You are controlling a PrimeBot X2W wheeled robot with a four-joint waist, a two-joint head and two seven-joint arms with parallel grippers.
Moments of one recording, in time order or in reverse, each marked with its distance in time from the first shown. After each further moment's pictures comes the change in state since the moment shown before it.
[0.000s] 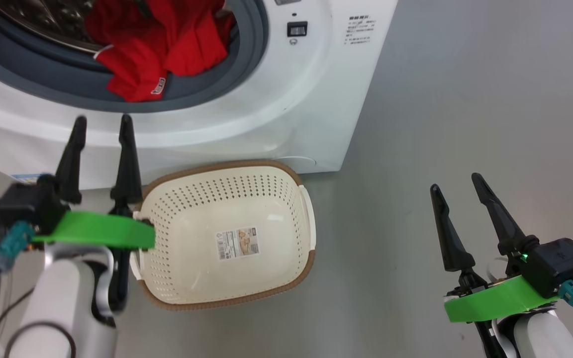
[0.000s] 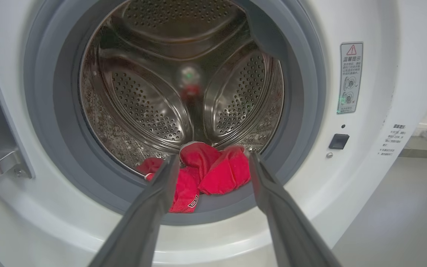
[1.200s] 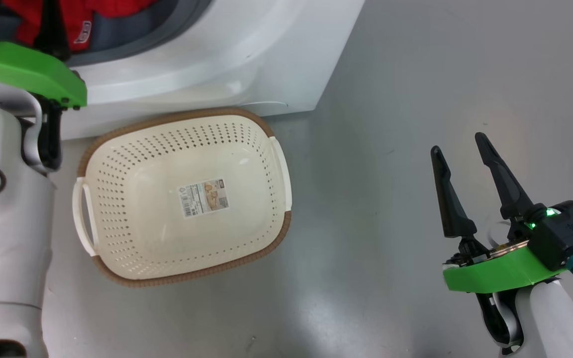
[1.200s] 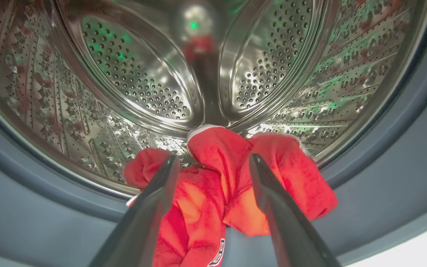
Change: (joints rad) left arm -0.619 0.066 -0.011 0.609 -0.005 -0.076 -0.019; right arm -0.104 -0.002 0.006 -0.020 -0.009 0.000 0.000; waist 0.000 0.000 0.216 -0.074
